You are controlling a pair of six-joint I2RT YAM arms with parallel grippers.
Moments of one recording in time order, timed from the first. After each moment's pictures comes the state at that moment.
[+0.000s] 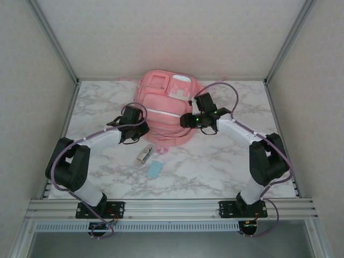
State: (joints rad) left arm -0.44 1.60 0.93 -0.23 0.11 -0.91; right arm 0.50 1.68 1.24 -0.45 -0.23 0.37
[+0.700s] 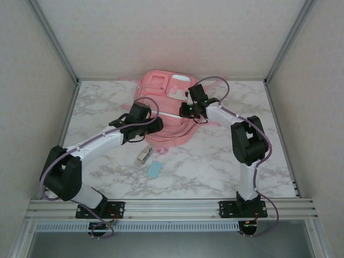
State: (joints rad) left arm -0.59 1.53 1.03 -0.32 0.07 -0.70; right arm 0.48 2.00 1.49 -0.41 -0.25 0.48
